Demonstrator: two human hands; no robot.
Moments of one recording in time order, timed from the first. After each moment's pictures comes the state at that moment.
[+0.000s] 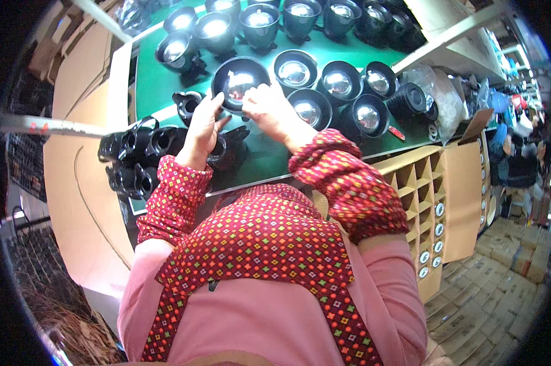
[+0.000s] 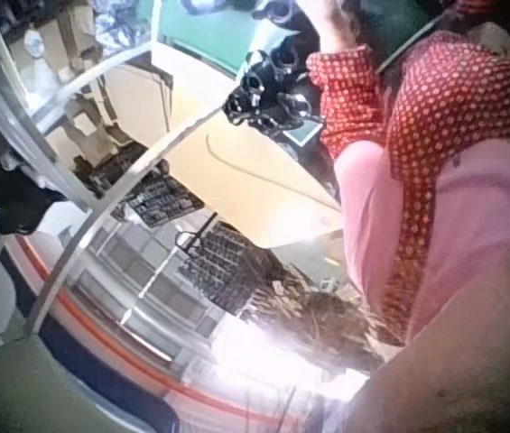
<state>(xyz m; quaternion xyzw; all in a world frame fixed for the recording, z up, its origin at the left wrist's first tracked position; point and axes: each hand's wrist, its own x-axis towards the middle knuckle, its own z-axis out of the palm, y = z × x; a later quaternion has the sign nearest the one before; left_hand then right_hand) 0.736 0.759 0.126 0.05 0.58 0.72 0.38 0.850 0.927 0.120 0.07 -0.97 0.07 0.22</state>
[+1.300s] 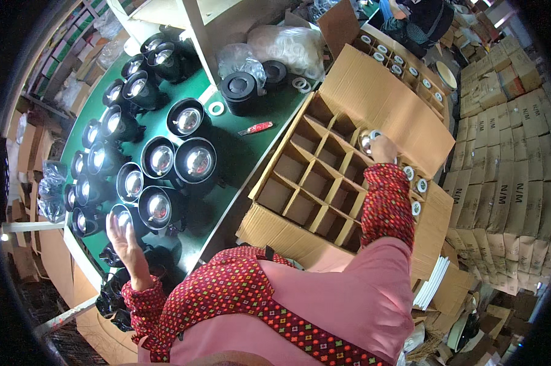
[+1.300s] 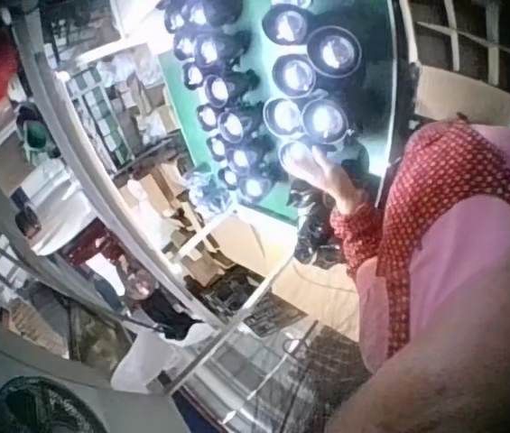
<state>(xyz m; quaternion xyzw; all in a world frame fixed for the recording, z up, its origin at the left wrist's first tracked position) 0.752 0.740 0.160 0.39 0.61 0.67 0.16 1.426 1.072 0.123 -0.85 -0.52 0.01 0.06</state>
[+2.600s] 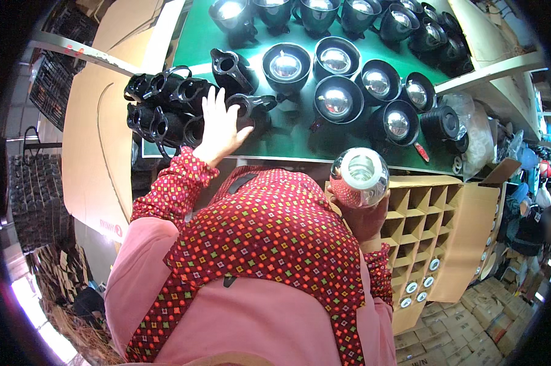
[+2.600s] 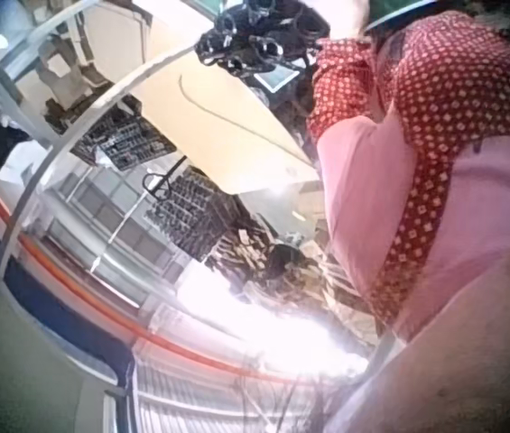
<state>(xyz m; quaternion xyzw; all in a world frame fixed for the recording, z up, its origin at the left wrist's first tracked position) 0.735 0.632 0.079 0.42 0.89 0.15 -0.10 1.065 0.862 0.153 -0.19 -0.20 0.95 0.11</state>
